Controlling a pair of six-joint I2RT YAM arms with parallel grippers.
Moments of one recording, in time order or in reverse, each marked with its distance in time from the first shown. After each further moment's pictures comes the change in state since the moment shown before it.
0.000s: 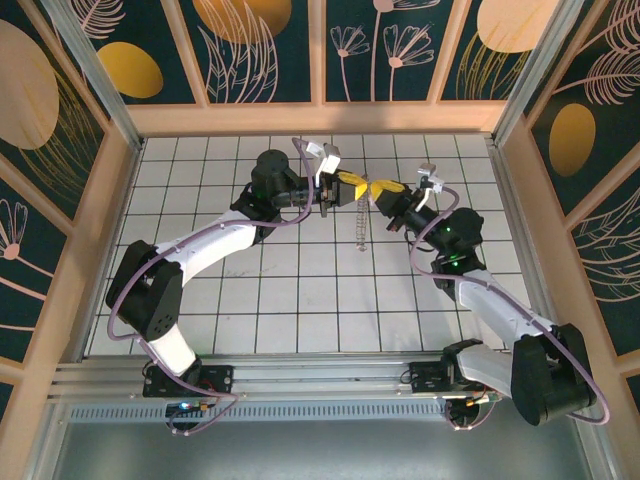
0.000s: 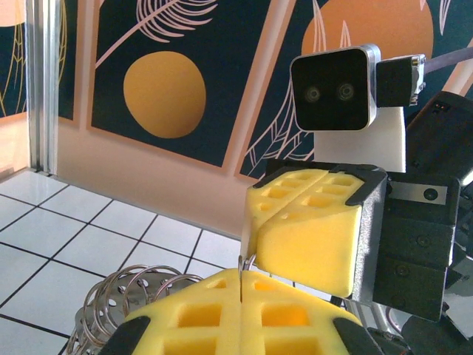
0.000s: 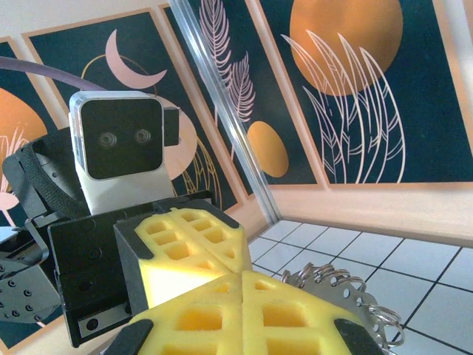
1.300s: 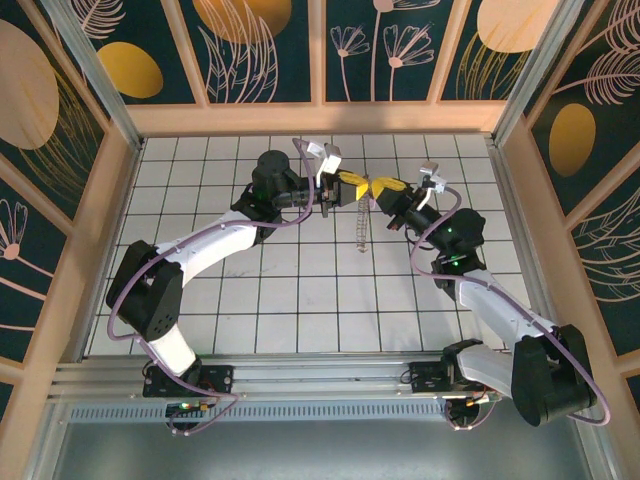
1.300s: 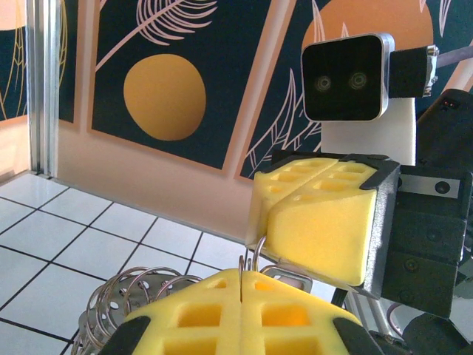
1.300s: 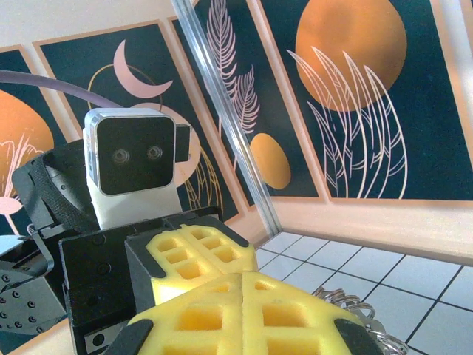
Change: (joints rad) left arm -0.006 0.000 0.000 0.007 -0.010 -0.004; right arm 0.002 -0.008 0.003 0.024 0.011 -0.004
